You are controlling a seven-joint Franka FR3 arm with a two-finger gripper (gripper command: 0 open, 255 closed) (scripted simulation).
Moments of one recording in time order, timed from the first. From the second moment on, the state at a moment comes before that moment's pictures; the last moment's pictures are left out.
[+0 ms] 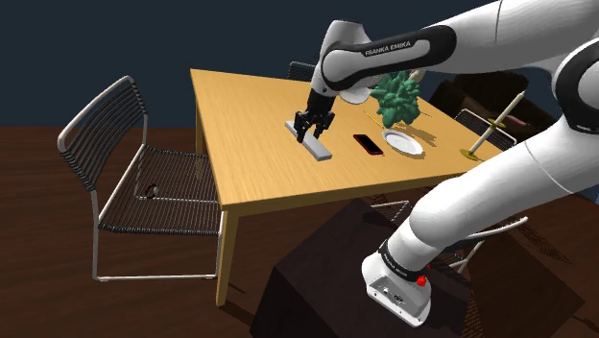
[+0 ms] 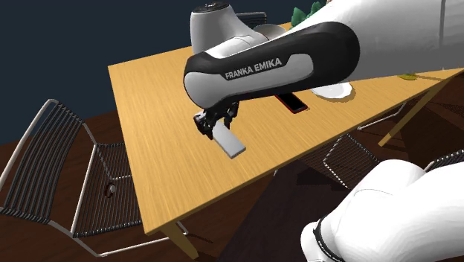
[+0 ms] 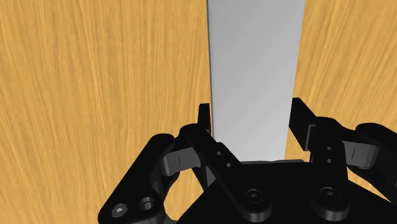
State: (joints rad) arm -0.13 -0.33 0.10 -2.45 0.06 2.12 0.17
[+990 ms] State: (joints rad) arm -0.29 -0.10 -0.12 -2.21 0.01 2.10 -0.18
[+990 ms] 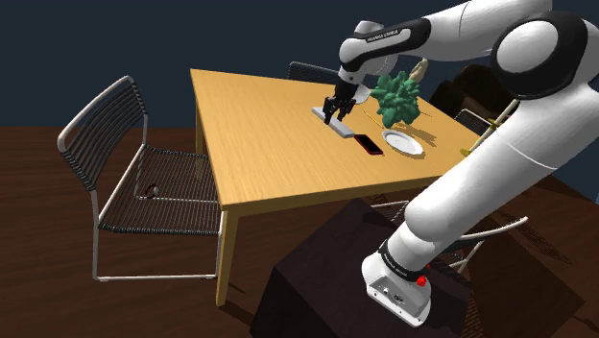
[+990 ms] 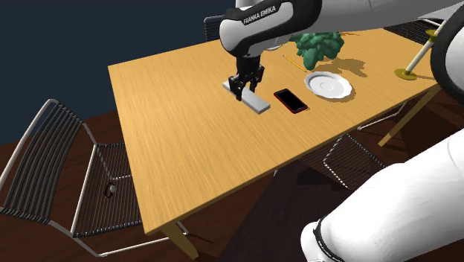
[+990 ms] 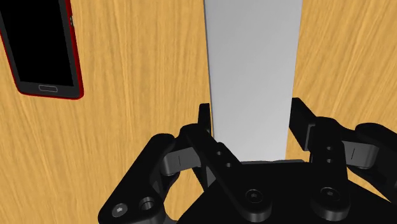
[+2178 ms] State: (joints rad) arm -0.51 0.42 -0.25 -1.52 0.12 1.91 -0.54
